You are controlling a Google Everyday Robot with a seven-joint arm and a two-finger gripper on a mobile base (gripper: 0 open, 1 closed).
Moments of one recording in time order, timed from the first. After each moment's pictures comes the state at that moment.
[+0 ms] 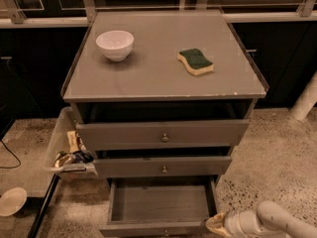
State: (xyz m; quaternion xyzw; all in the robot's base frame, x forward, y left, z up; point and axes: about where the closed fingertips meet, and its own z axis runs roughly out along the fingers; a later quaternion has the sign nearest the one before) arm 0.413 -0.245 0.247 -0.52 0.76 0.27 0.29
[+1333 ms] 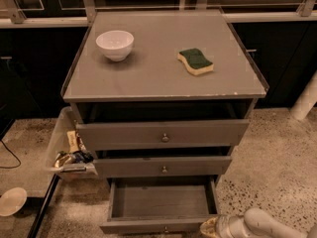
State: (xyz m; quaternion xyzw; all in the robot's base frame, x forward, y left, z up) arm 0.417 -0.234 0.172 -0.57 0.74 0.22 0.29
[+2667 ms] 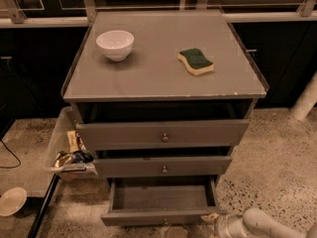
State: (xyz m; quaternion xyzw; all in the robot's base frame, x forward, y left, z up) arm 0.423 -0.231 0.170 -0.57 0.74 0.21 0.30
